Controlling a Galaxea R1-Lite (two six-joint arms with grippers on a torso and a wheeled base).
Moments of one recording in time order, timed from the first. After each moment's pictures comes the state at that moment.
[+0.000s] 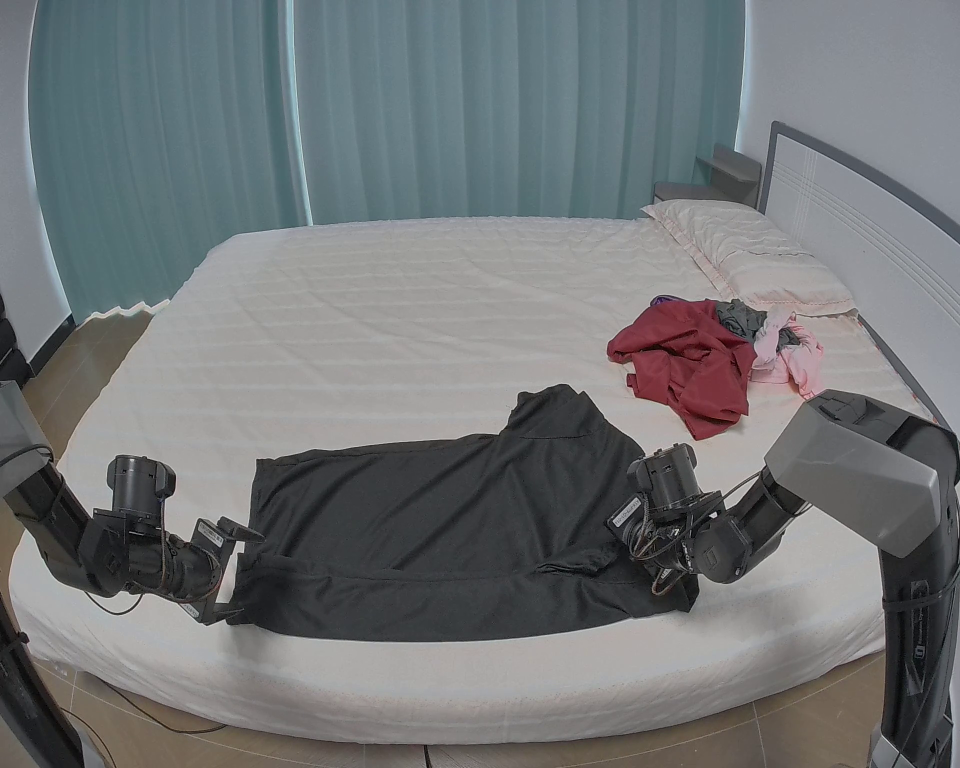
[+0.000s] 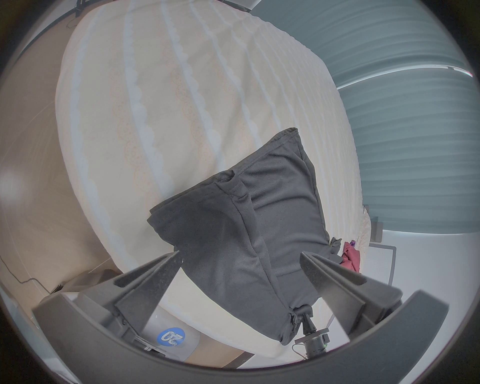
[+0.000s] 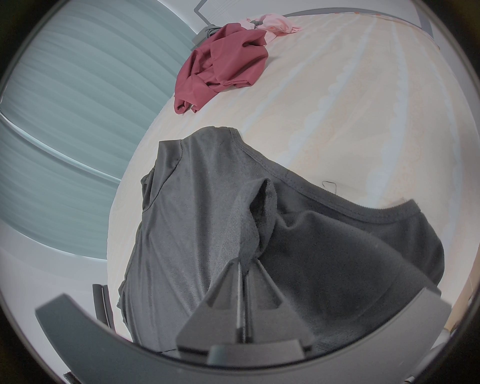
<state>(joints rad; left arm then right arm) 0.07 1.96 -0.55 -0.52 -0.28 -1.13 0.44 2.39 -1.08 -0.54 -0.21 1.16</state>
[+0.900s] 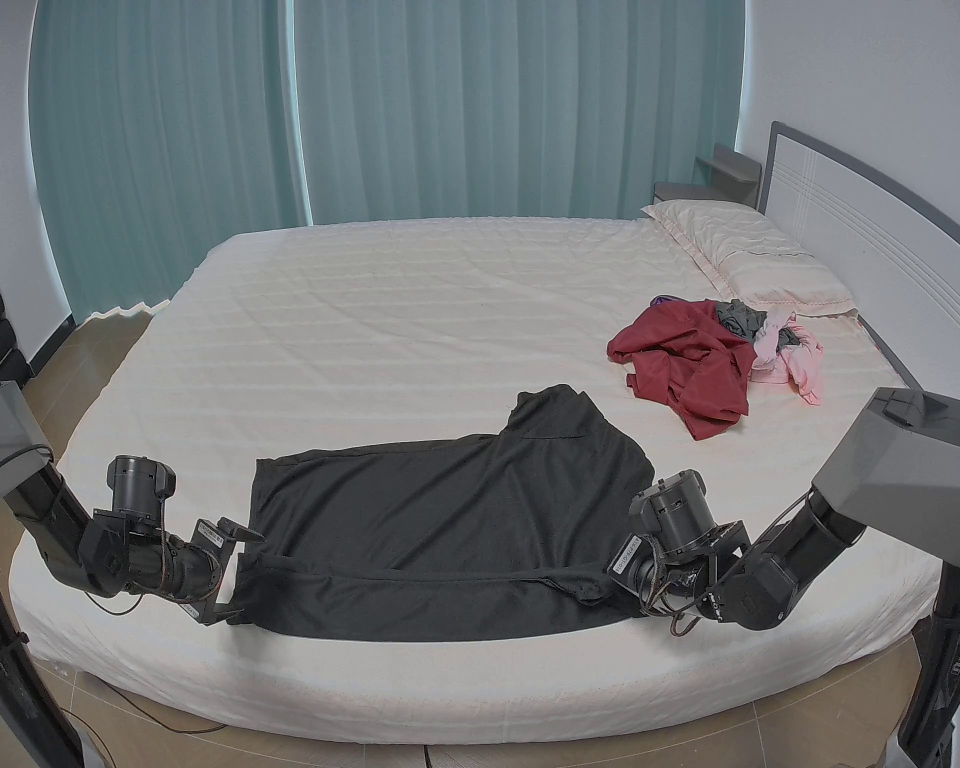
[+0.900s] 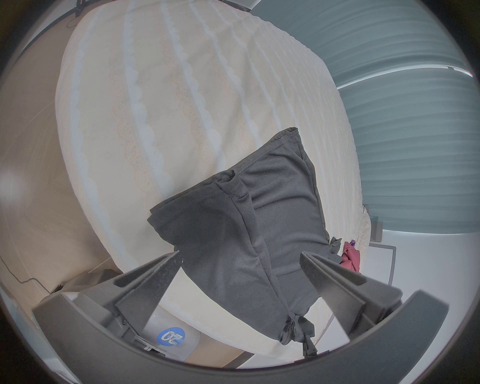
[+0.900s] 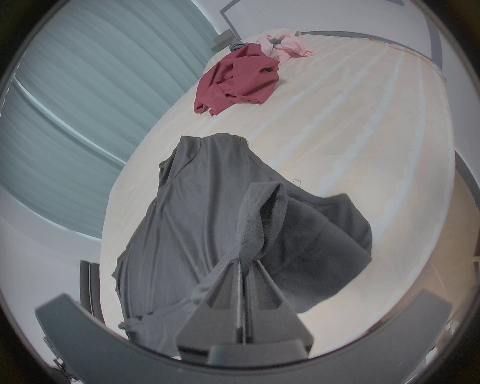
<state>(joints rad) 0.07 1.96 -0.55 -0.52 -0.28 -1.13 0.58 2.16 -0.80 -0.53 -0.29 1.06</state>
